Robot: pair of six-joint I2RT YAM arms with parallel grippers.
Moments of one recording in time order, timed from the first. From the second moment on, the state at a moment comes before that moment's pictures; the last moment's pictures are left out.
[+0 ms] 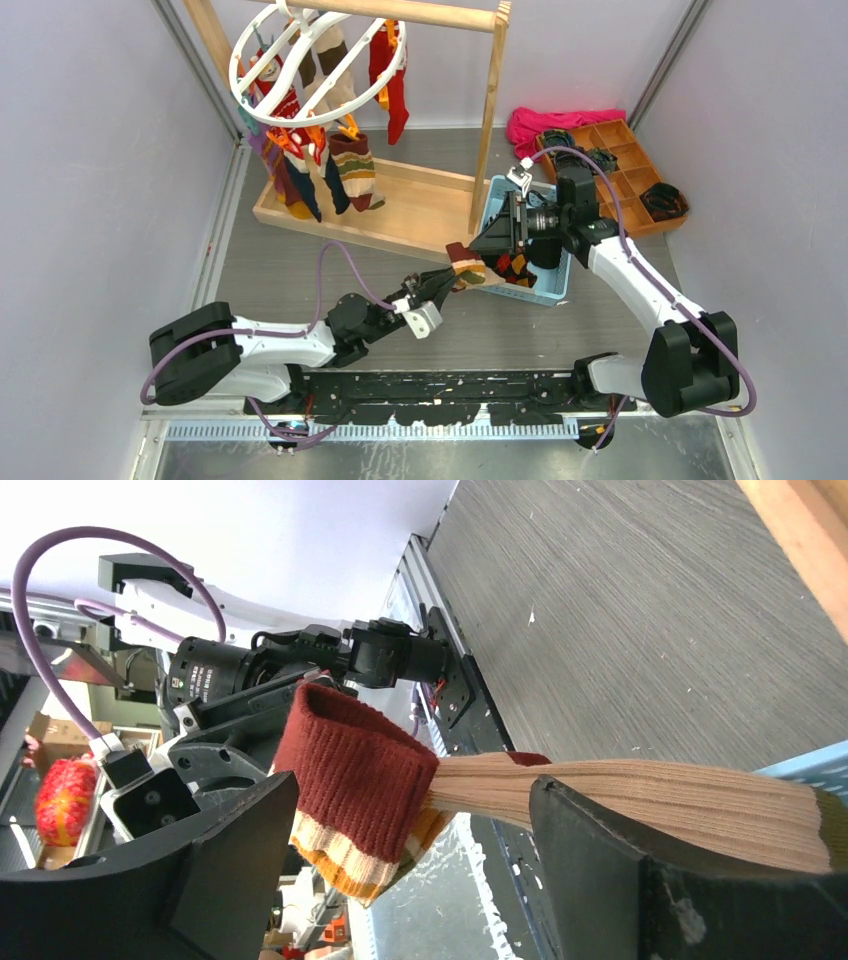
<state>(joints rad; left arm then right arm) -1.17 1.26 0.37 1.22 -0.02 0.60 0.23 1.26 0.89 -0.16 -1.21 0.59</state>
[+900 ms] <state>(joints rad) -1.17 1.33 0.40 1.28 -0.03 0.56 0.25 1.27 1.04 -0.19 -1.28 0.57</state>
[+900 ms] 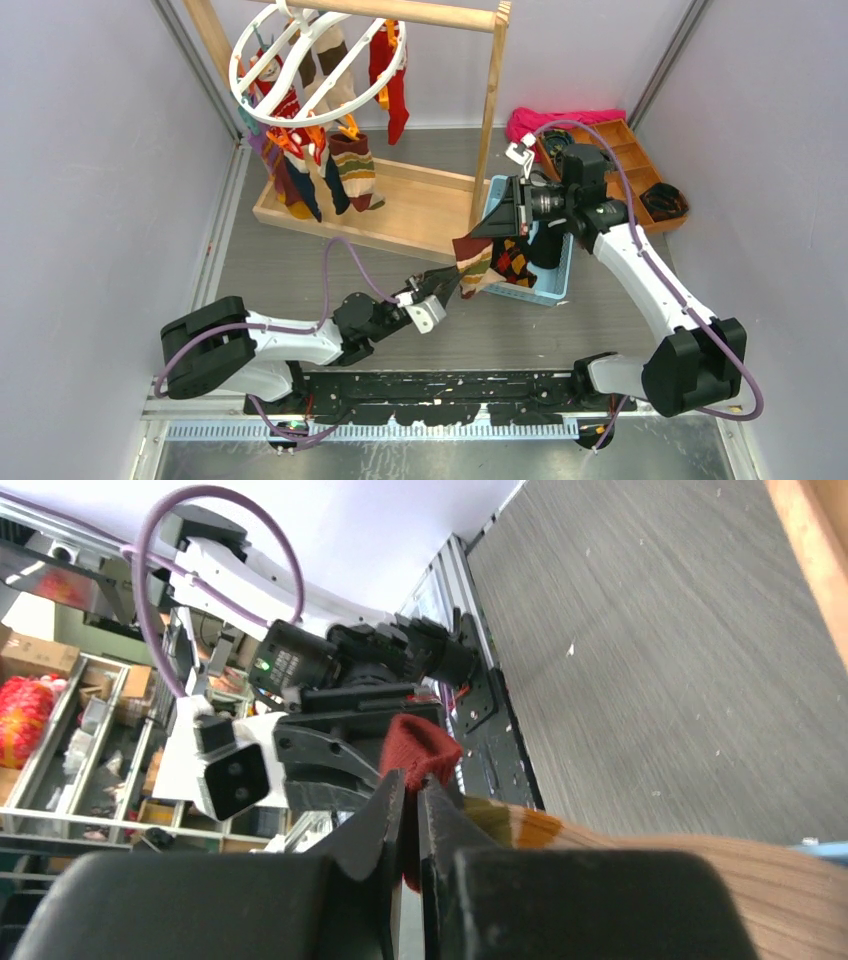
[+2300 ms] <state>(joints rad) -1.17 1.25 0.49 1.14 -0.10 -0.35 0.24 1.25 1.36 -0.93 -1.30 -0.27</state>
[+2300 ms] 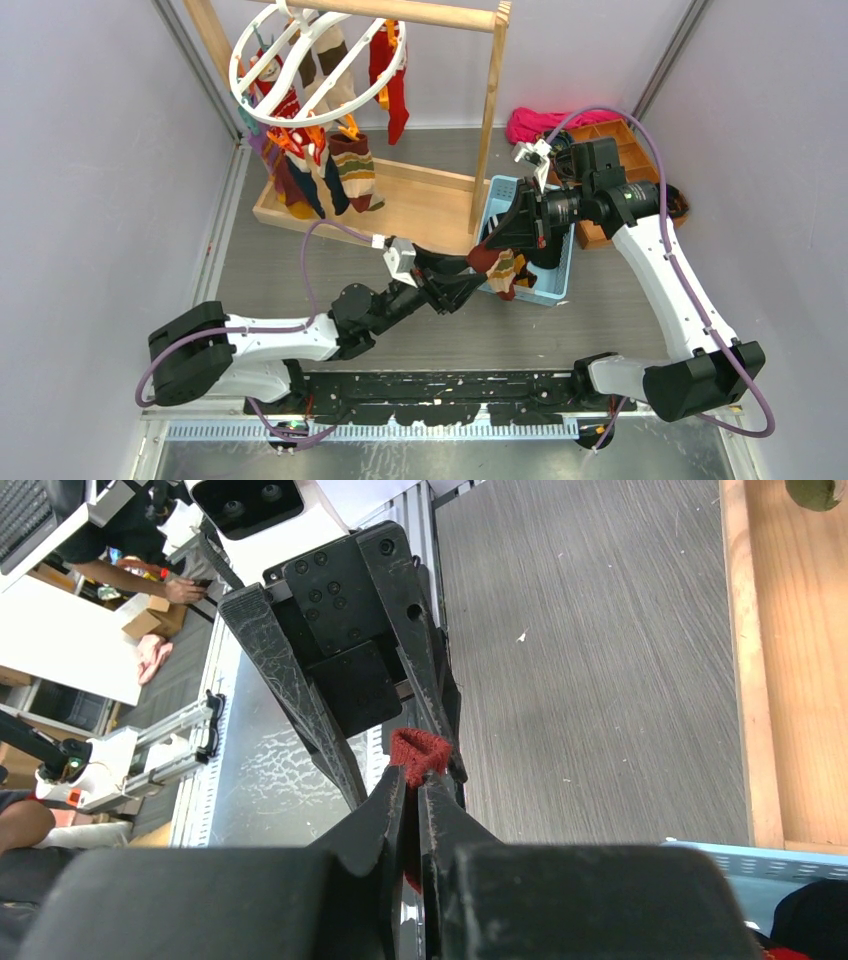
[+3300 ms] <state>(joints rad) -1.17 0.87 0.42 0.74 -0.04 0.31 0.21 1.22 1.54 -1.19 -1.14 -0.57</state>
